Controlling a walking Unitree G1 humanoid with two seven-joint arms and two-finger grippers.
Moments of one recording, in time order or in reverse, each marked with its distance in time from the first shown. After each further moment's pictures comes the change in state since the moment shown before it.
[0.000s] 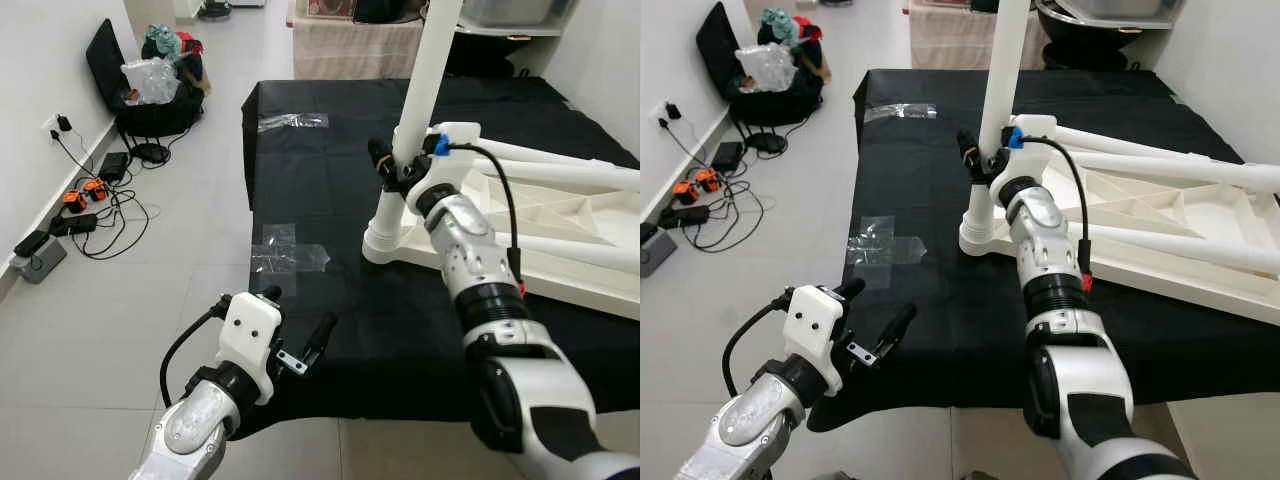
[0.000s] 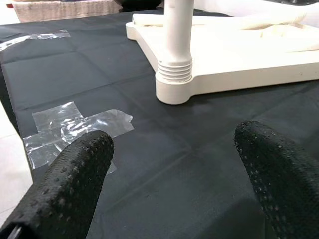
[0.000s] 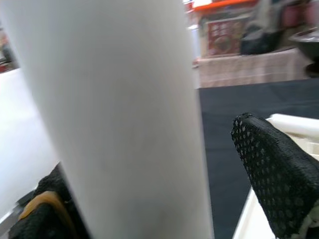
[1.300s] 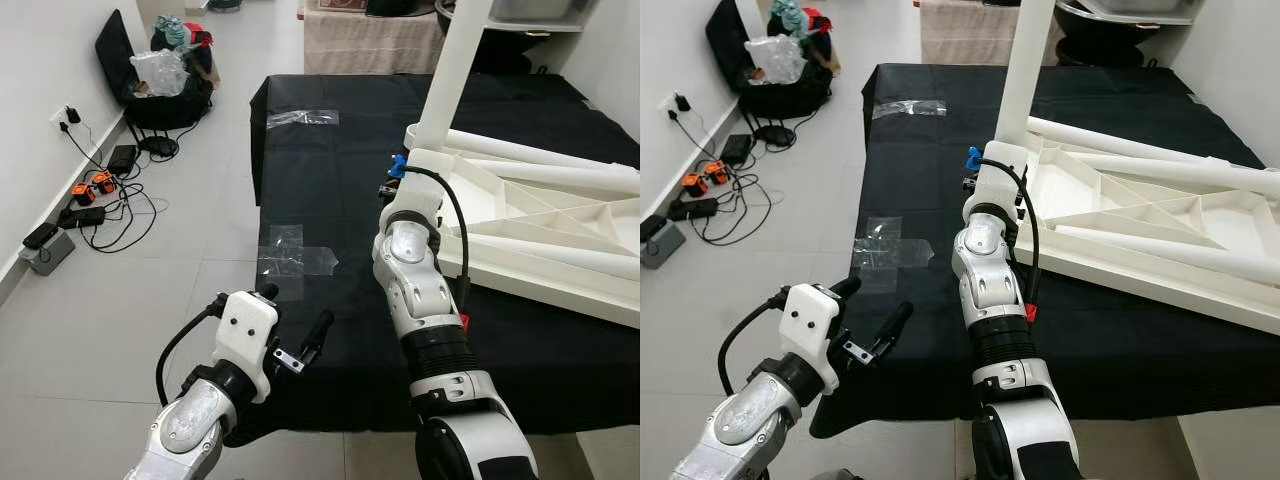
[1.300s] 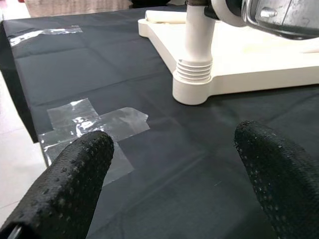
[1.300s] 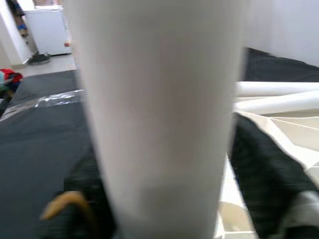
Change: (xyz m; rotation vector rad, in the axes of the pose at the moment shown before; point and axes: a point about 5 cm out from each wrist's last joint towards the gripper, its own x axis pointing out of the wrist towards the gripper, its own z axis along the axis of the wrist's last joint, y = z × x) left arm -0.001 0.003 0.001 -0.002 -0.001 0.002; right arm -0.023 0.054 -0.021 -0.141 0.042 -0.633
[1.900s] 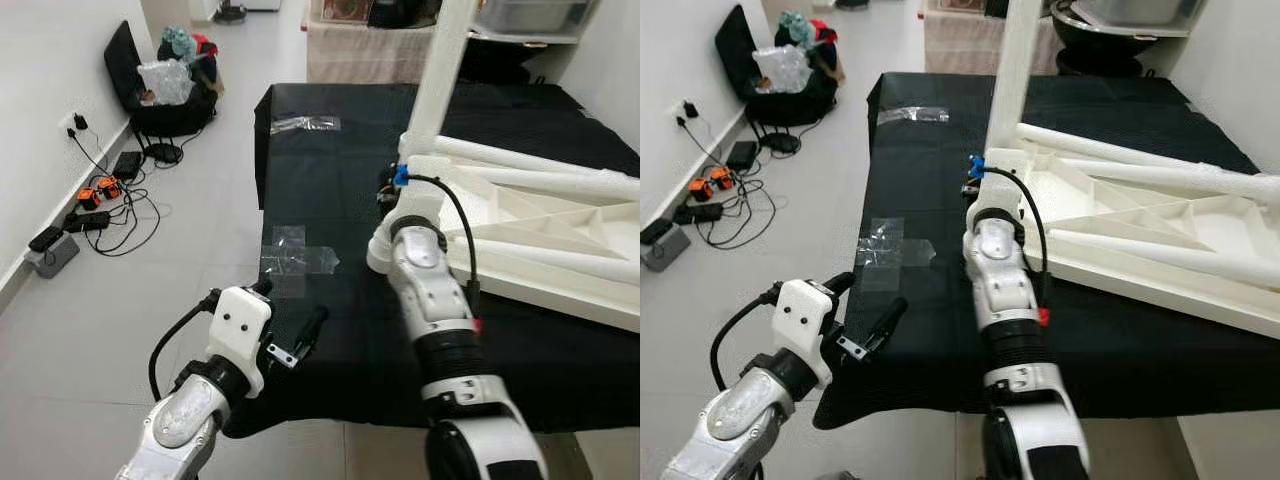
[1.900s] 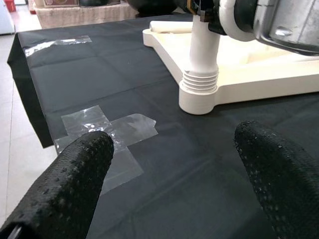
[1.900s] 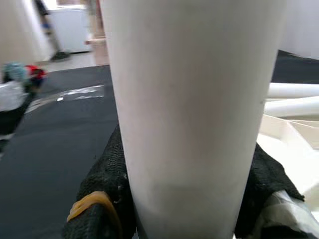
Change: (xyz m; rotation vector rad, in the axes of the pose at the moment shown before) left arm 0.002 0.004 0.005 0.010 -0.021 0.007; right arm 0.003 -0.006 -0.004 -0.005 0.013 0.032
